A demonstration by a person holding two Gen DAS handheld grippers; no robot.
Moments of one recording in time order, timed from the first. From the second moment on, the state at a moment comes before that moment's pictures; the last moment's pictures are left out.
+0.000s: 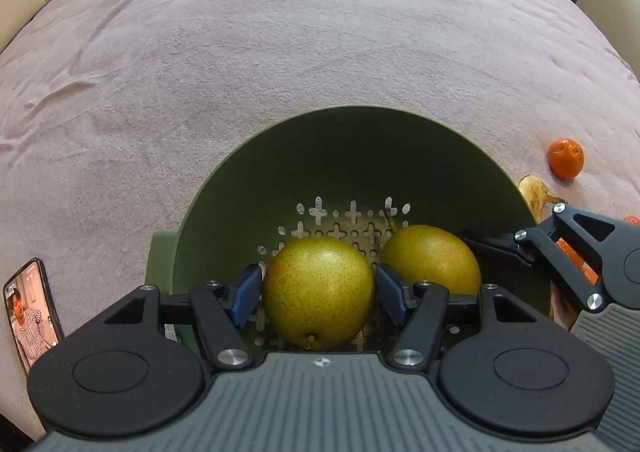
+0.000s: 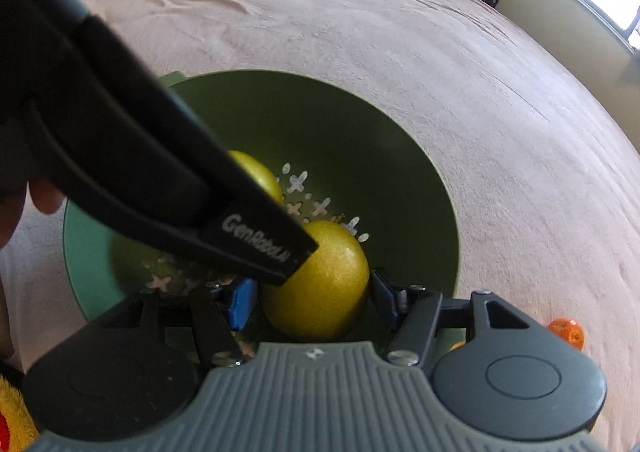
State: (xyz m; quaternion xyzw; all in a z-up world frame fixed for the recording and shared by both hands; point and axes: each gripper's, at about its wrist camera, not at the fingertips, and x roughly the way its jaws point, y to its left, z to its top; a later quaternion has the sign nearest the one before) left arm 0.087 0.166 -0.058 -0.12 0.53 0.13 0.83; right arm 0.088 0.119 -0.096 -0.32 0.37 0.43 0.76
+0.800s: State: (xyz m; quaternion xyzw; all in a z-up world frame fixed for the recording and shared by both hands) left arm 0.072 0.141 -0.018 -0.07 0.49 0.14 0.86; right arm 0.082 0.095 -0.049 -0.29 0.32 0.41 0.80
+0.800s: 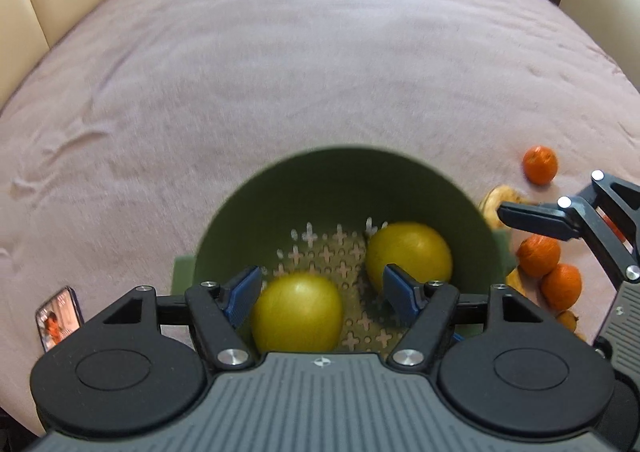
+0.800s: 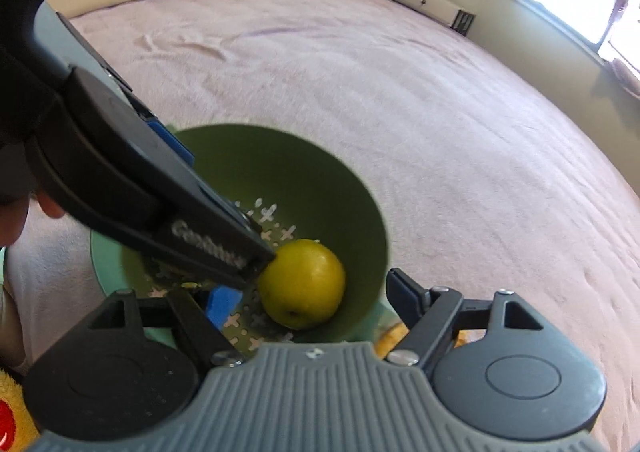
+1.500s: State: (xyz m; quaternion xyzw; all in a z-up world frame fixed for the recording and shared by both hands) left arm 0.061 0.060 0.021 -0.07 0.35 0.02 0.93; right arm 0.077 -0.048 -0.020 -0.12 0.34 0.22 0.91
